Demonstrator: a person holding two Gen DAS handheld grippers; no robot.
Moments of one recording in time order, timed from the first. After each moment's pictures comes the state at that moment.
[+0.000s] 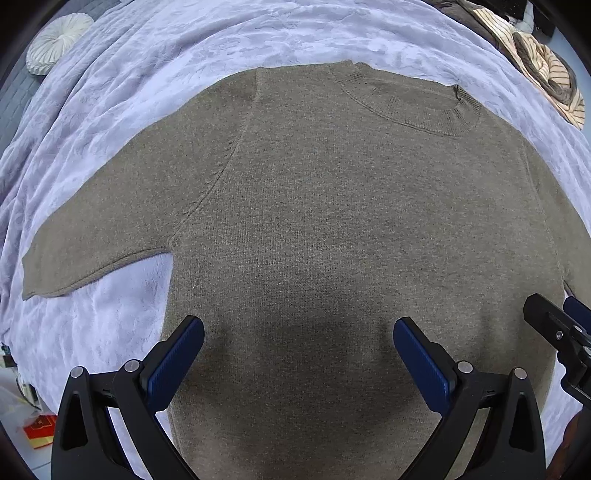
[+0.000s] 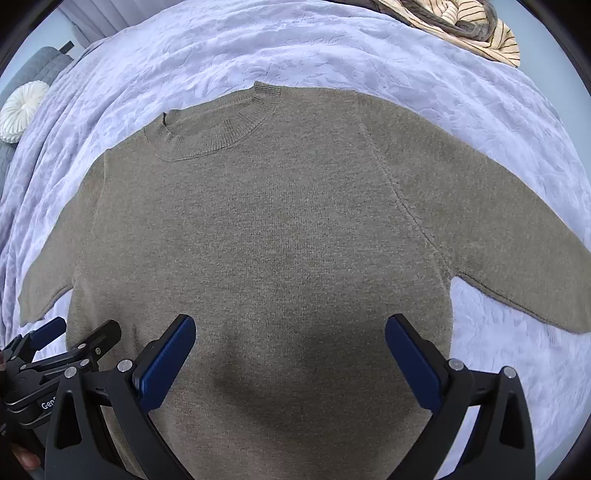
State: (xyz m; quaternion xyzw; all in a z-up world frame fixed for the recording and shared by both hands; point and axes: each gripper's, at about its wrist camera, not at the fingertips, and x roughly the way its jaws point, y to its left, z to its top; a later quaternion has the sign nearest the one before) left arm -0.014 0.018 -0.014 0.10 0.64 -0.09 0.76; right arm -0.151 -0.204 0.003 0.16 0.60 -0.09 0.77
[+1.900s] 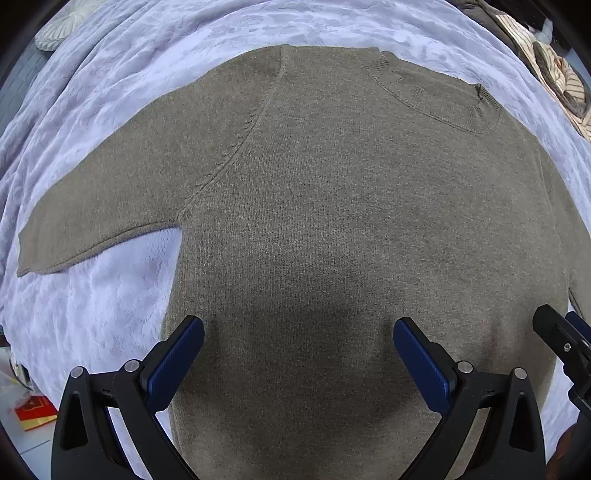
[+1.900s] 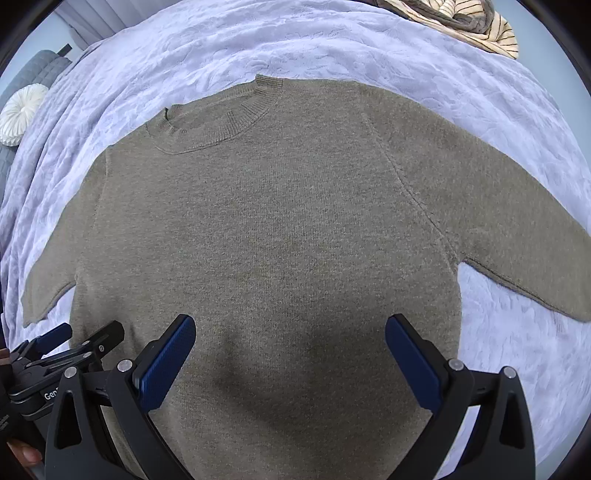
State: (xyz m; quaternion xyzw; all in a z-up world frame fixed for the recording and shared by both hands) left arm 0.001 0.039 -0.028 0.06 0.67 -0.05 0.74; right arm -0.159 -0.199 0.002 0.17 0.60 -0.09 0.77
